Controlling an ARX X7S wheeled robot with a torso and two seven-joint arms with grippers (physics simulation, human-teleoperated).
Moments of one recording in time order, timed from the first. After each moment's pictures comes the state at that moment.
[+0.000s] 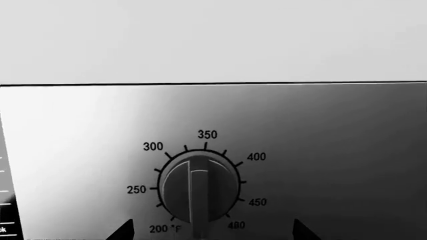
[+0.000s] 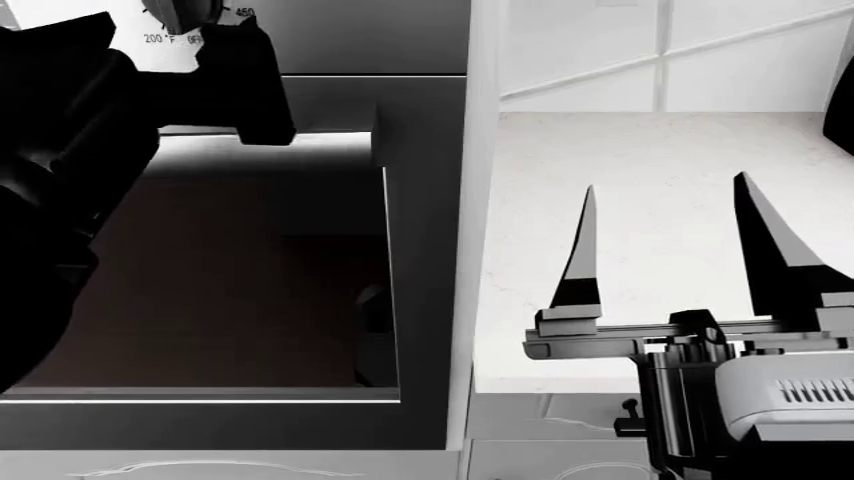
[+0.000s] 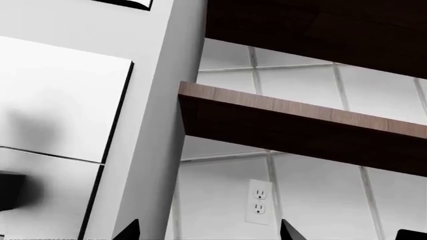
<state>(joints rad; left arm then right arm) -1.31 -0.67 0.32 0.53 -1.81 -1.00 -1.28 0.15 0.23 -0.22 -0.99 -0.08 0.52 0.22</state>
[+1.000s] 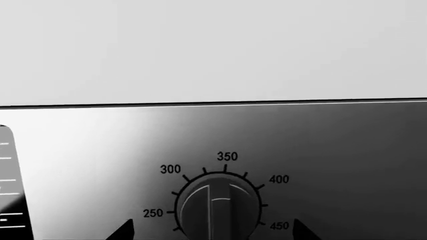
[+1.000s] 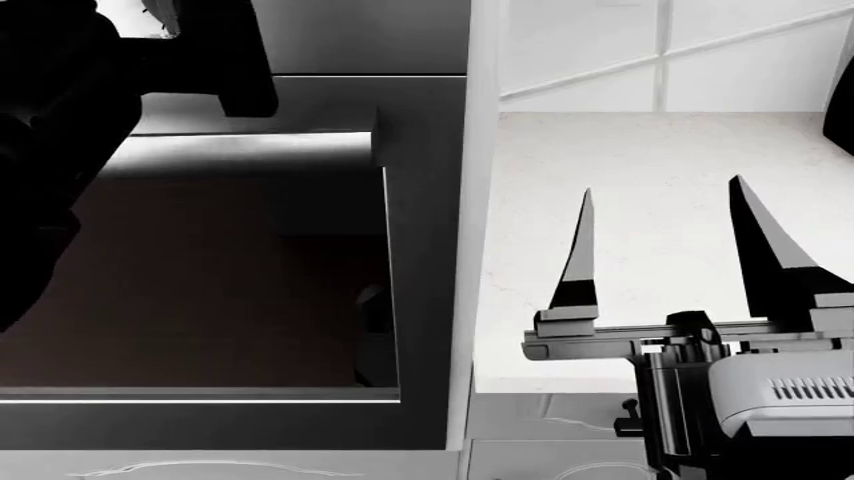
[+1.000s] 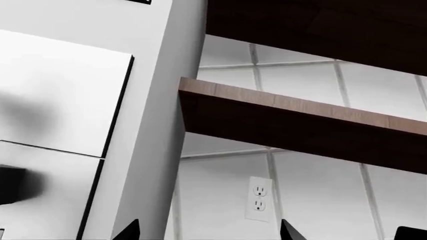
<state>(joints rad) -1.38 -0.69 0.36 0.45 -1.80 -1.01 -1.24 0.15 0.25 -0.23 -0.98 -0.06 0.51 0.25</state>
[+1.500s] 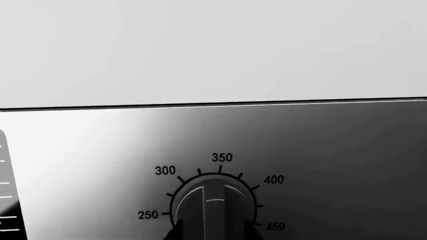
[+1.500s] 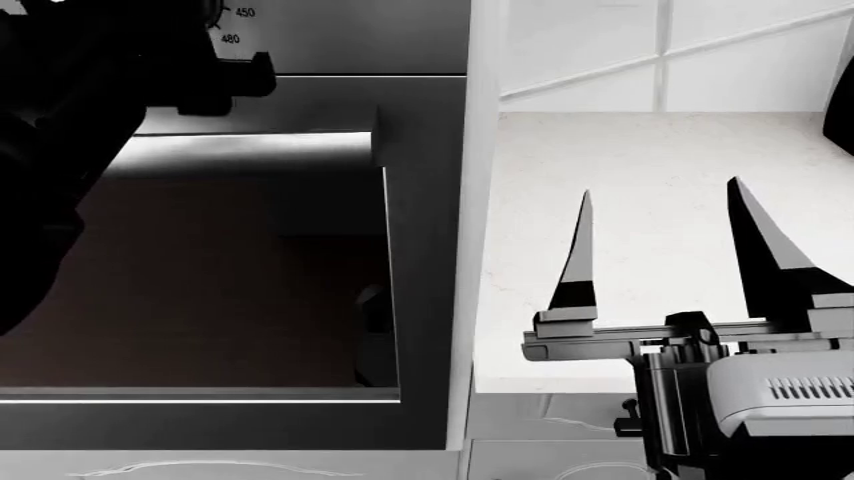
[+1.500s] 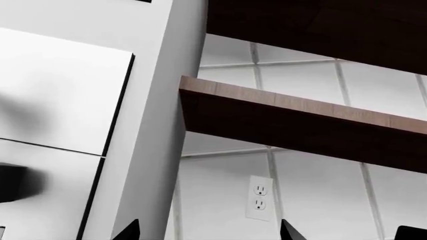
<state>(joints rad) -1.38 -0.69 0.37 0.46 -1.79 -1.00 -1.23 0.15 0.26 -0.23 -0.97 -0.06 0.51 0.26</state>
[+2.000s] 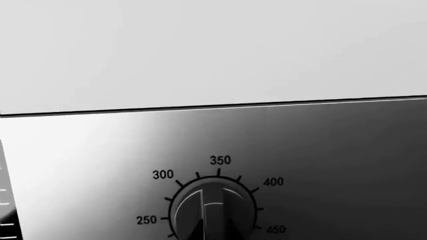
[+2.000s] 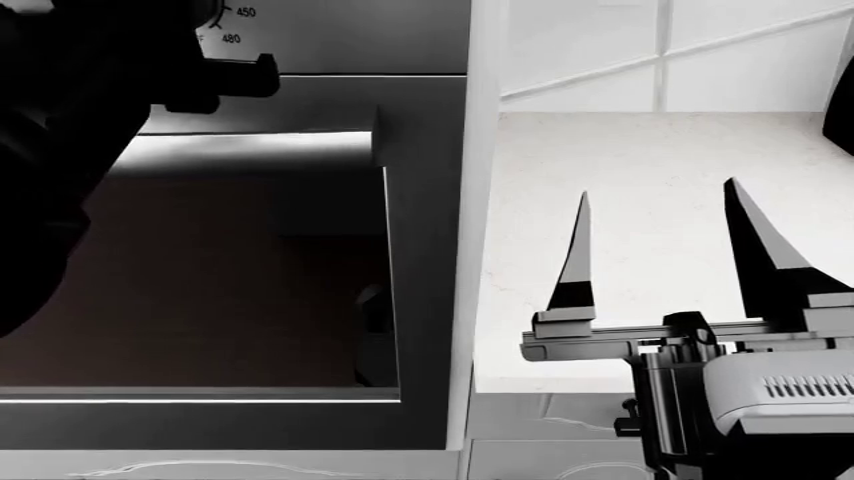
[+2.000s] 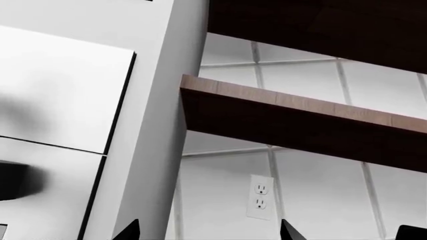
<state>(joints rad) -1.38 -0.69 0.38 0.46 -1.74 -1.00 -1.19 0.15 0.27 -0.24 -0.97 -0.05 0.50 0.27</state>
